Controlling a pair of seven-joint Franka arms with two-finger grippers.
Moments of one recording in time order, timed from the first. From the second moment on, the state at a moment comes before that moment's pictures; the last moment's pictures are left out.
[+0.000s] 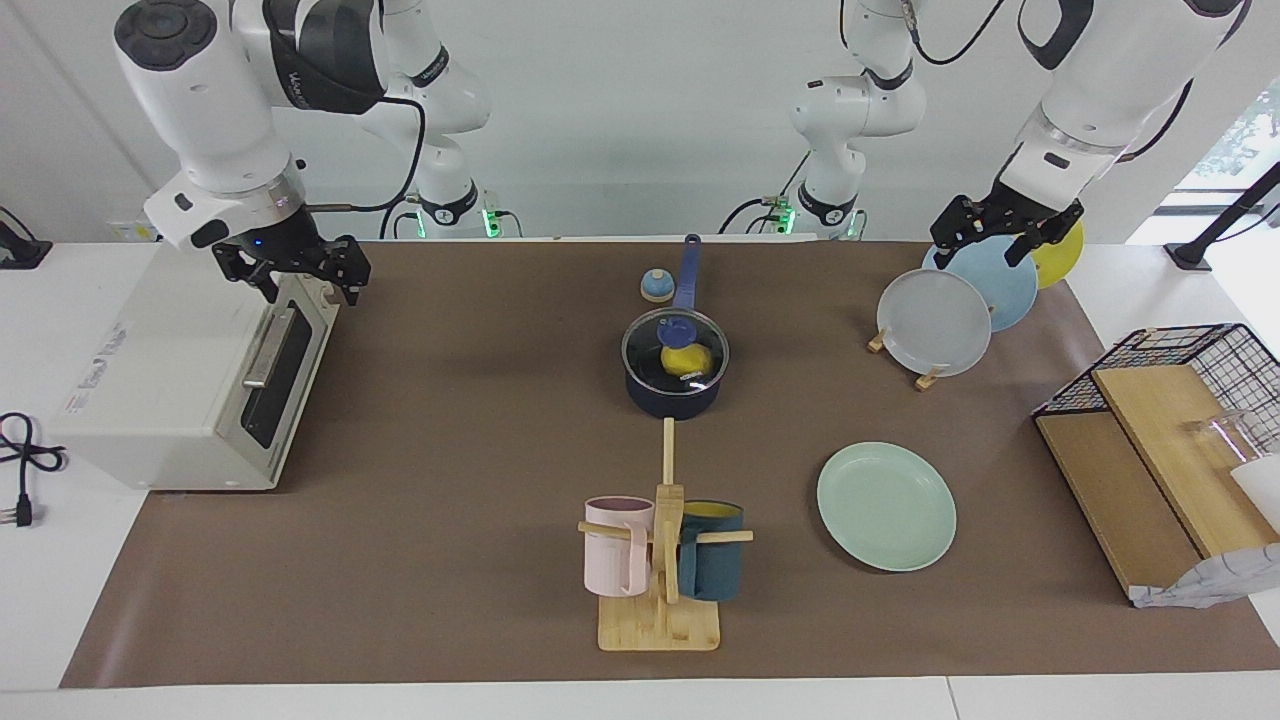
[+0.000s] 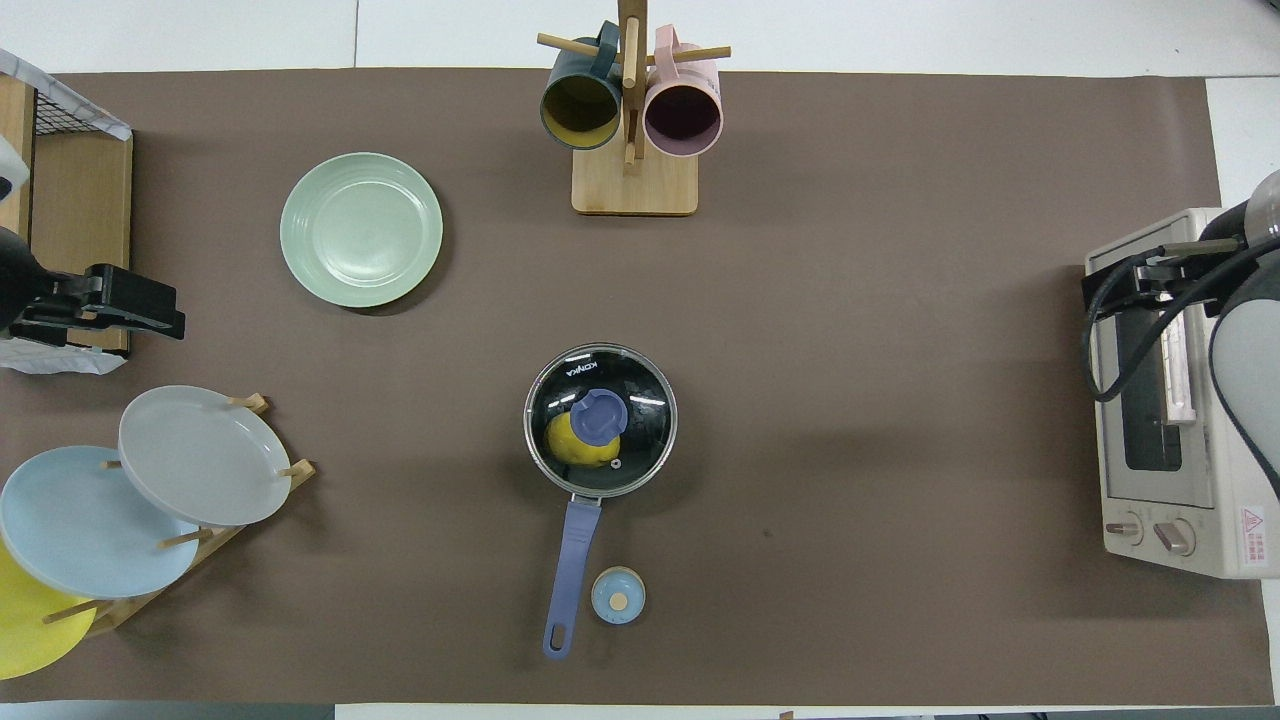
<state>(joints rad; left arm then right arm) -0.04 -0.01 -0.07 -1.56 -0.03 1.48 -0.08 0.03 0.03 -0.02 -1.62 -0.10 1.58 0.02</state>
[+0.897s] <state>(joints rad) -0.04 -0.01 -0.07 -1.56 -0.03 1.48 -0.08 0.02 0.02 -0.02 -1.65 -0.10 1.61 -0.01</state>
